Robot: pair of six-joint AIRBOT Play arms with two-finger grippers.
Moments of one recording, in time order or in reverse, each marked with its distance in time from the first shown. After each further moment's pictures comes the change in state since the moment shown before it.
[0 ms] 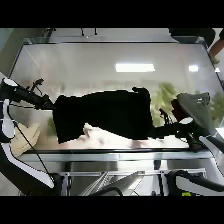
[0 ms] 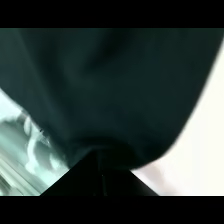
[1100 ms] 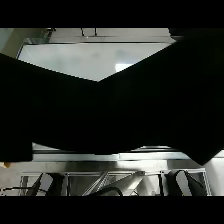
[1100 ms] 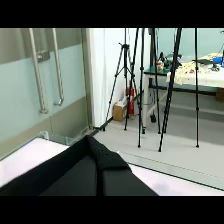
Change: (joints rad) left arm 0.560 1.017 -0.141 -1.608 0.134 -0.029; right arm -0.612 0.500 1.416 0.335 0.235 0.201
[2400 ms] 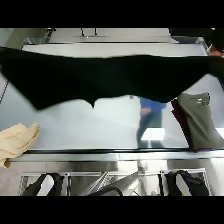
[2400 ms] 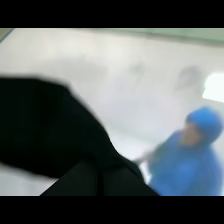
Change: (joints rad) left arm -0.314 0.025 0.041 0.549 -0.084 0.096; right arm 0.409 0.100 -0.454 -0.527 -0.050 -0.015
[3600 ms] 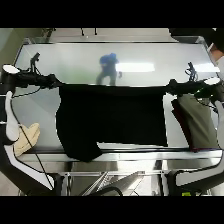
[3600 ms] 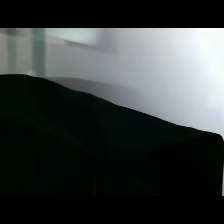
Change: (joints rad) left arm -0.377 -1.020 0.246 0.912 0.339 -0.105; right arm 0.005 -0.984 -0.113 0.169 -0.179 -0.081
